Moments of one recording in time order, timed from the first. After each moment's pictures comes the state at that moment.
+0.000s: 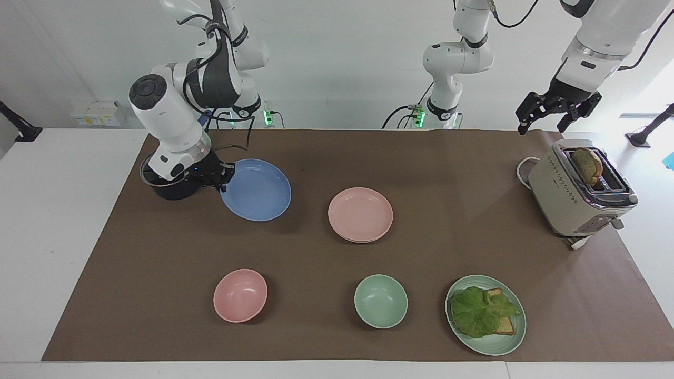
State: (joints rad) left arm 0.00 -0.04 -0.05 -1.51 0.01 1.48 -0.07; right arm 0.15 0.07 -0.07 -1.89 0.10 1.87 -0.06
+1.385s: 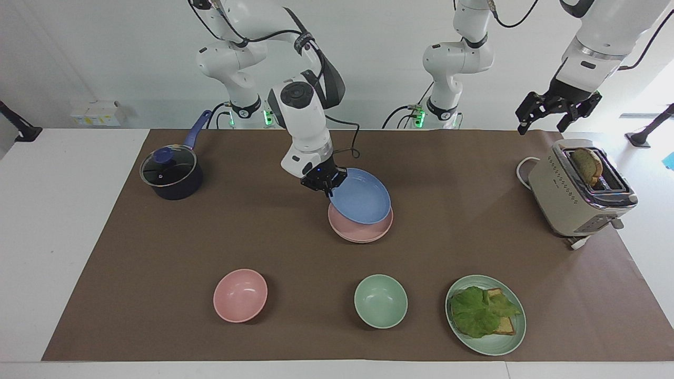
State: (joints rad) left arm 0.00 -0.04 -0.05 -1.51 0.01 1.48 -0.07; right arm 0.56 0.22 -0.05 -1.91 0.18 2.26 0.33
